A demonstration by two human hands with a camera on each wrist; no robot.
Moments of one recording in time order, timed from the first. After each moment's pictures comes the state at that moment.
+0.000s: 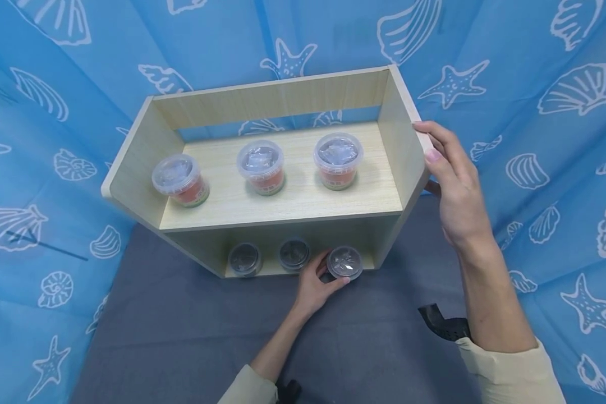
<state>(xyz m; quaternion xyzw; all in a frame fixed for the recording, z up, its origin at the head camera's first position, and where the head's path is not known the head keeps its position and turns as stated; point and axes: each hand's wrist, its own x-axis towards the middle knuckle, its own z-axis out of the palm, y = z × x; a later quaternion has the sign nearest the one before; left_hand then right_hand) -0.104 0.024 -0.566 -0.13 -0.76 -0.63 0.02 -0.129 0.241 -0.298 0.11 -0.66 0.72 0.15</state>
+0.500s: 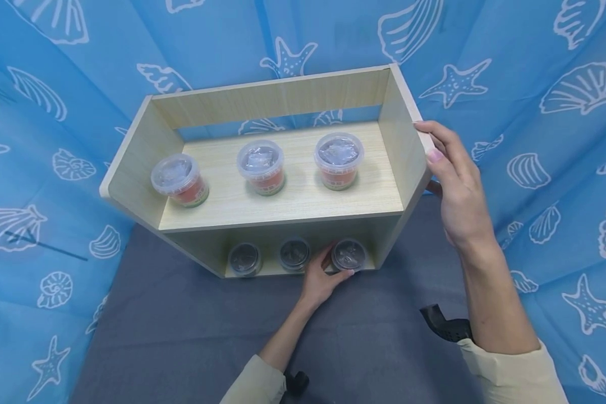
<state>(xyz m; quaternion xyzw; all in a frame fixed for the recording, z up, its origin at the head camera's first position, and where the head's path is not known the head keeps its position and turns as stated) -0.120 0.038 -0.570 -0.13 -0.78 -0.61 0.02 -0.130 0.242 -0.299 0.12 -0.66 0.73 0.15</state>
